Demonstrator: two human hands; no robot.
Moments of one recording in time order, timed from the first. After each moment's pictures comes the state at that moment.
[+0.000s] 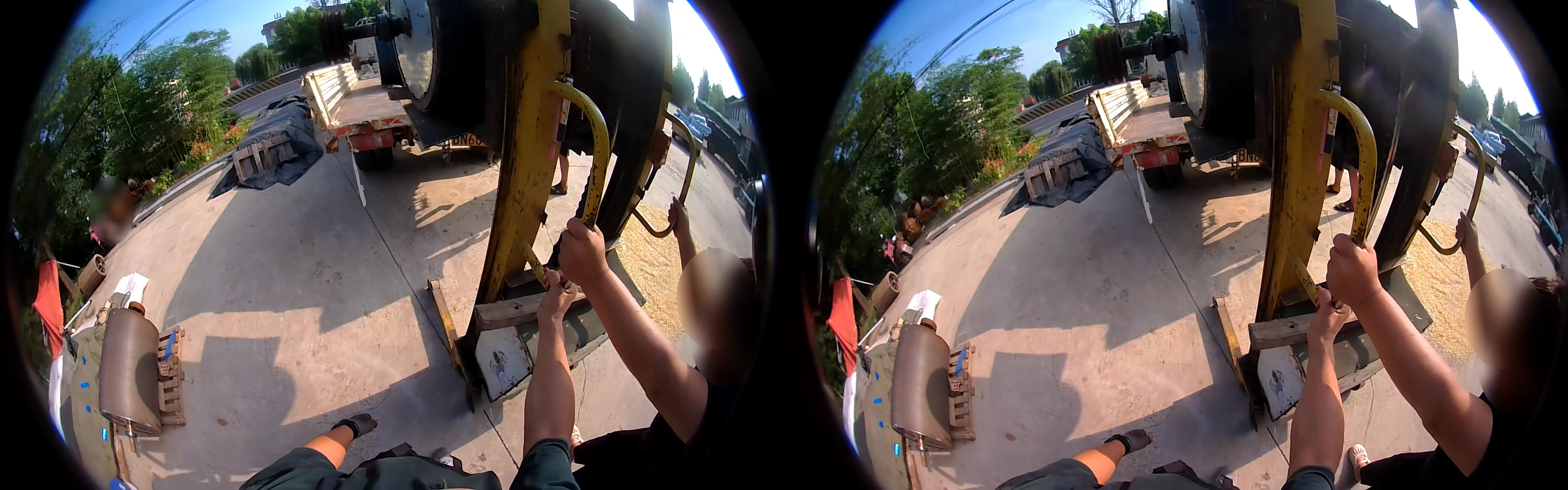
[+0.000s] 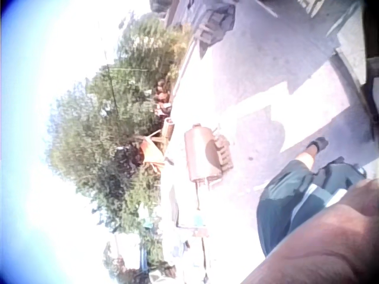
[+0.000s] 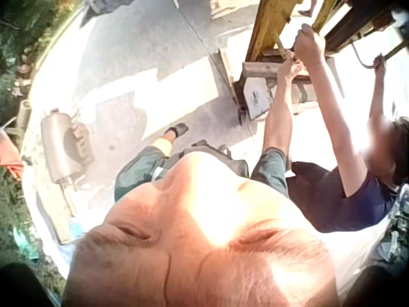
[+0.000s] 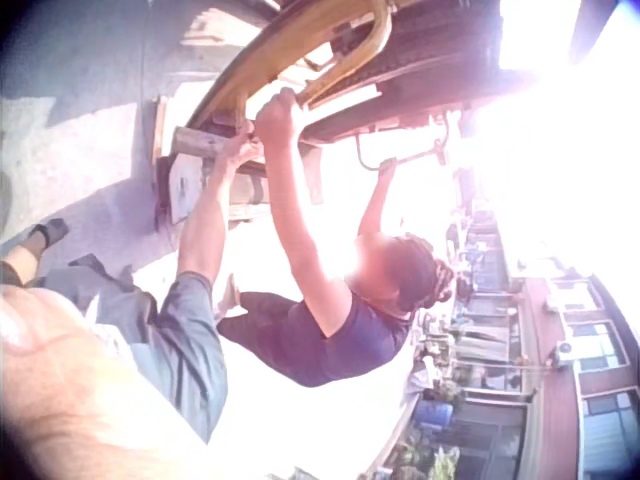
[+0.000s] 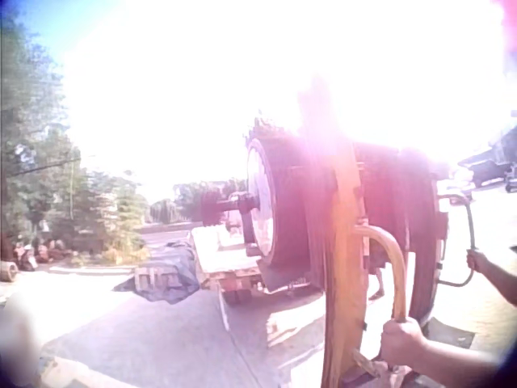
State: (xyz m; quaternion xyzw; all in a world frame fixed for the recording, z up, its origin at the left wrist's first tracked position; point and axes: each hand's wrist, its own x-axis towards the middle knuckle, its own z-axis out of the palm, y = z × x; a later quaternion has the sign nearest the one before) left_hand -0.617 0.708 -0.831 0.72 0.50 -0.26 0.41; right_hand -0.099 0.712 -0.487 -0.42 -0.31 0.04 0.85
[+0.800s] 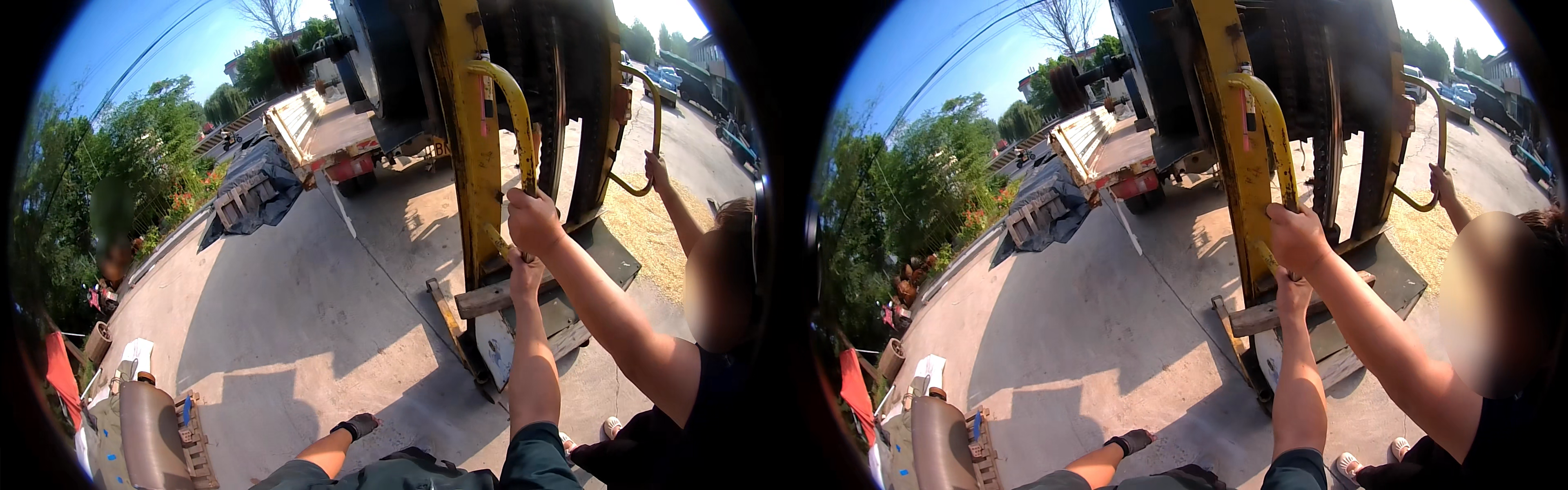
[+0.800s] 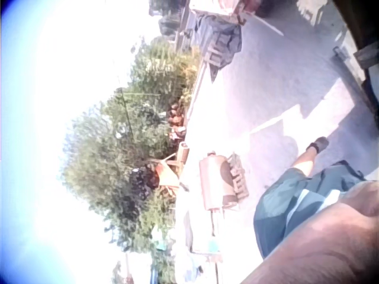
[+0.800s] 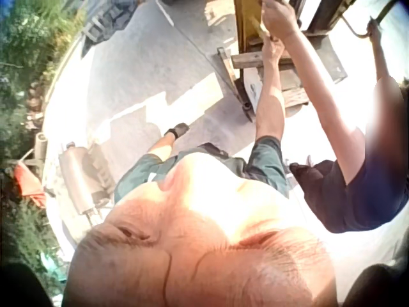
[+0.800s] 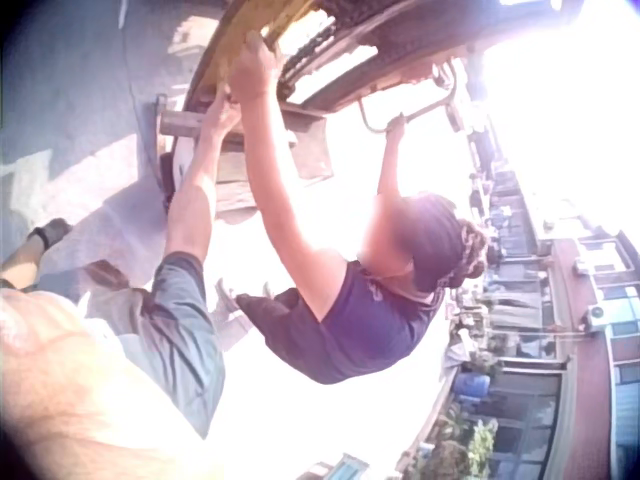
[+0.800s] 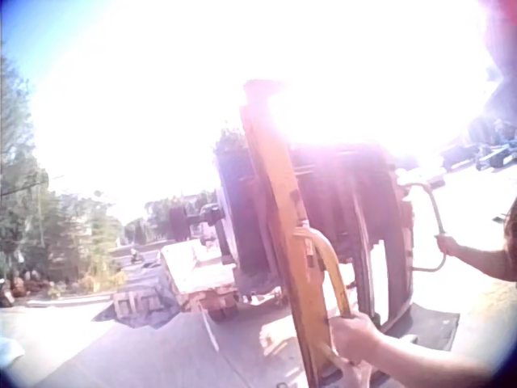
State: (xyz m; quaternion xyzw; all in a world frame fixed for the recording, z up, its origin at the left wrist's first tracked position) left_hand -0.619 0.756 -0.812 0.82 0.43 -0.21 0.32; right_hand -0.120 0.704 -0.474 -0.41 -0.33 0.06 0.85
